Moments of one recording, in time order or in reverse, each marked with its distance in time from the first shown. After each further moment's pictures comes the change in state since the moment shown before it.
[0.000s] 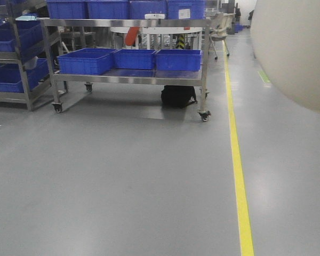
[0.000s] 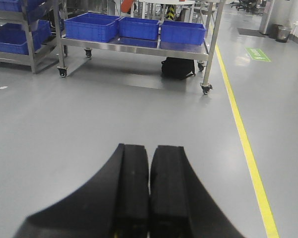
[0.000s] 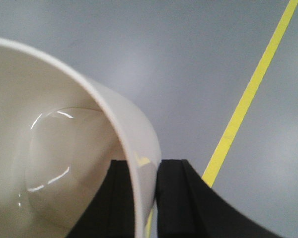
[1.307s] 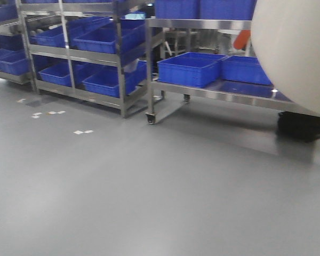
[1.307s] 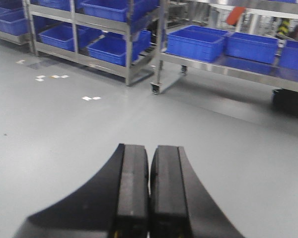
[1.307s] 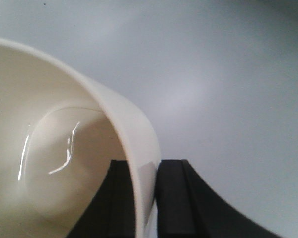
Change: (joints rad) left arm 0.000 0.000 0.000 0.000 0.000 0.000; right arm 0.000 -0.002 0.000 -0.002 0.000 0.000
